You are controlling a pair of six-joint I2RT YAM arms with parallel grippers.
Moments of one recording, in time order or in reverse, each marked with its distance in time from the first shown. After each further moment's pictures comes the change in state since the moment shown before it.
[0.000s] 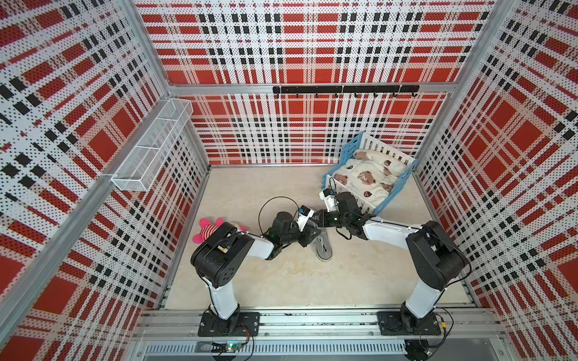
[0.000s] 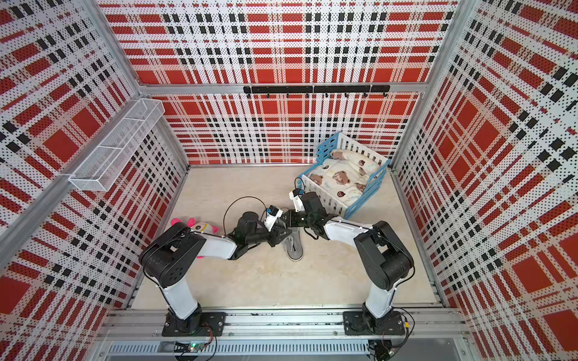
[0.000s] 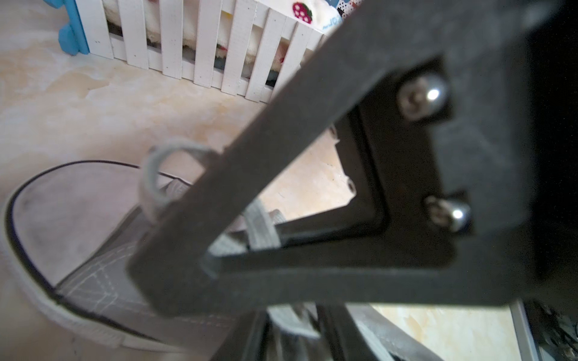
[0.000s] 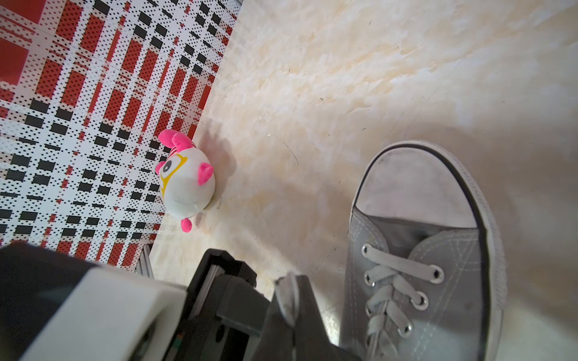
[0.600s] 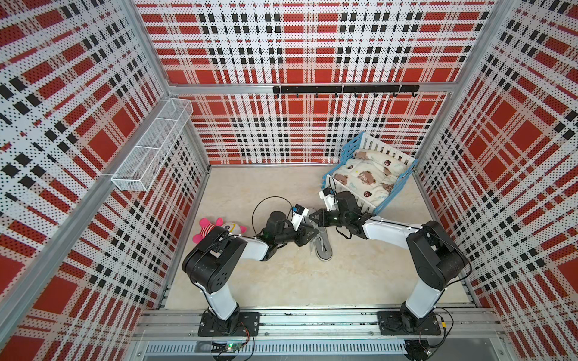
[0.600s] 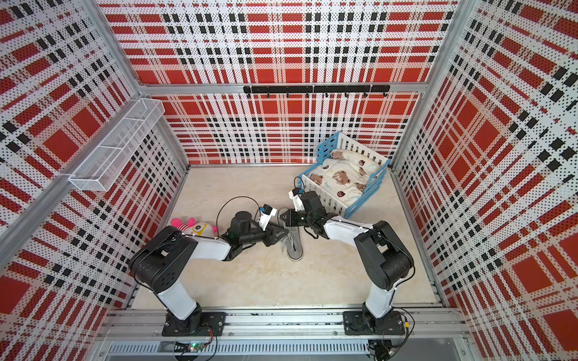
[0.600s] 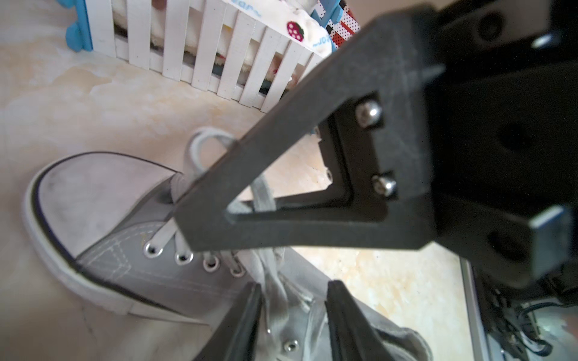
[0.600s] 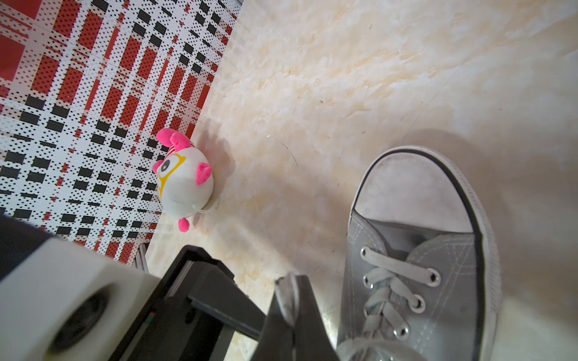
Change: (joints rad) left arm 0.055 -0.085 -0.068 0.011 0.072 -0.081; right arm 0.000 0.000 0.013 -0.018 0.008 -0.024
